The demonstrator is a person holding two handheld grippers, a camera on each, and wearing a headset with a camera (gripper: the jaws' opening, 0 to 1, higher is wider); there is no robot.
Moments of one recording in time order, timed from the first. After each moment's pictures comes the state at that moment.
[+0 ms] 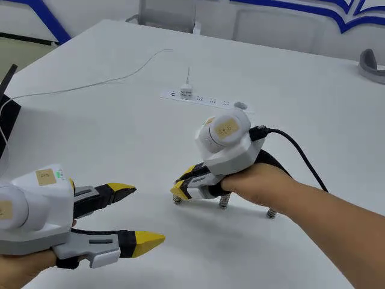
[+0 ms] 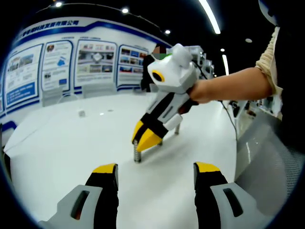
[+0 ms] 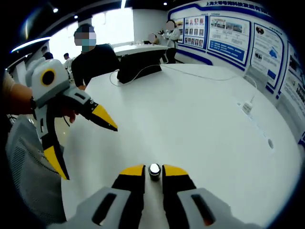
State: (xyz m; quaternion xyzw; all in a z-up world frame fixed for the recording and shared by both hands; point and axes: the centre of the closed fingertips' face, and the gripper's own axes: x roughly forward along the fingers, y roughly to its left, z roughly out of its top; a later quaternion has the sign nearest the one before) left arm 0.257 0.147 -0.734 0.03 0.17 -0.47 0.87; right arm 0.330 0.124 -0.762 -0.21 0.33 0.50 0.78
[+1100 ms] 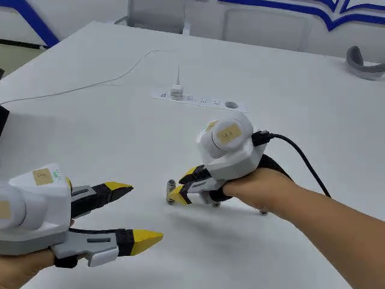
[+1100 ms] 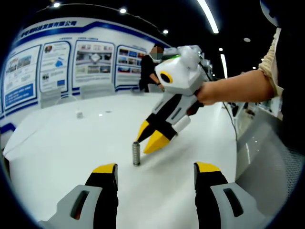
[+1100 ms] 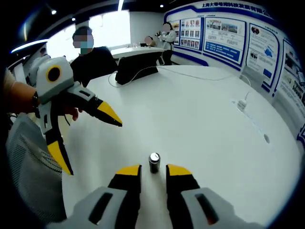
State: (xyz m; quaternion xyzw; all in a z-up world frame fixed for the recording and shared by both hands) left arm 0.261 0.141 -0.731 0.04 0.17 -0.47 0.86; right arm 0.323 0.110 -0.760 -0.20 0.32 0.48 0.79
